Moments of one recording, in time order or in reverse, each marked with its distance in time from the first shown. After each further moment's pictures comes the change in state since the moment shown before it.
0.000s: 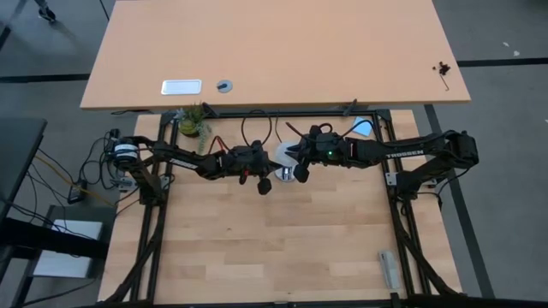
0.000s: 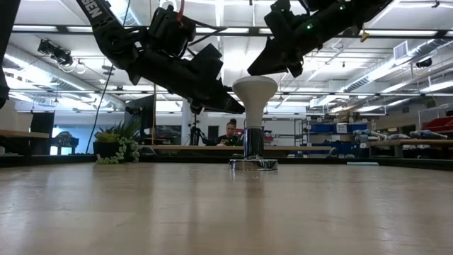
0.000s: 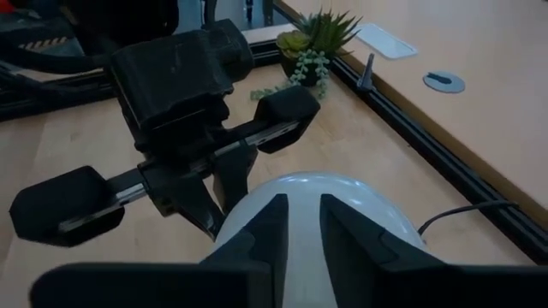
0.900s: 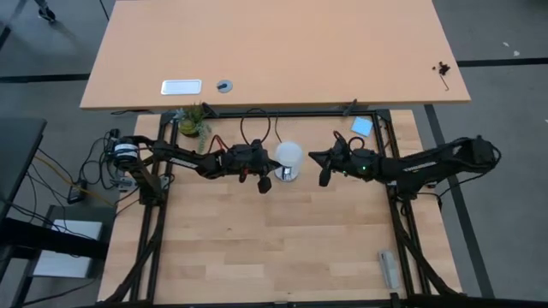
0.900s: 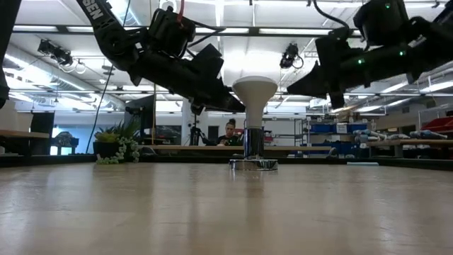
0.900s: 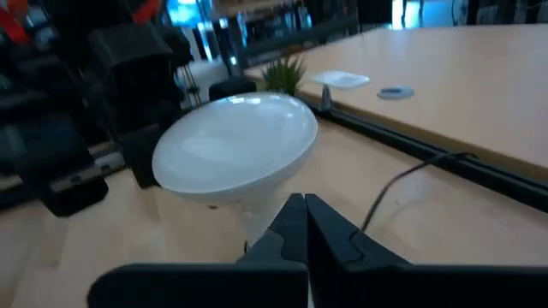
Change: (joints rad) left arm 0.014 0.003 0.000 0.026 0.018 -0.029; right arm -0.002 -0.178 -0.602 0.718 0.100 0.150
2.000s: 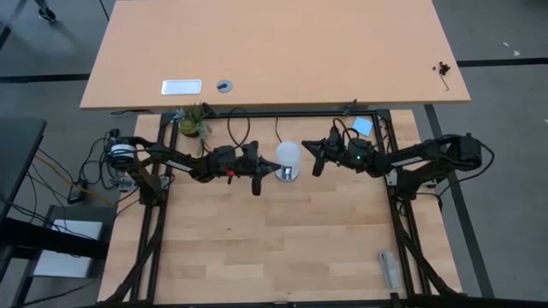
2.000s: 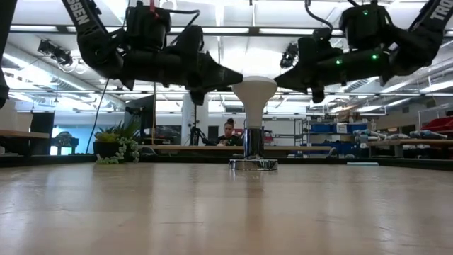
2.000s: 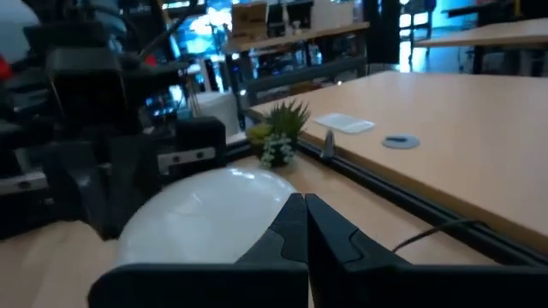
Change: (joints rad) left arm -0.006 -0.032 -0.136 0.389 0.153 -0.103; right arm -0.130 0.144 0.092 0.159 -0.144 -0.096
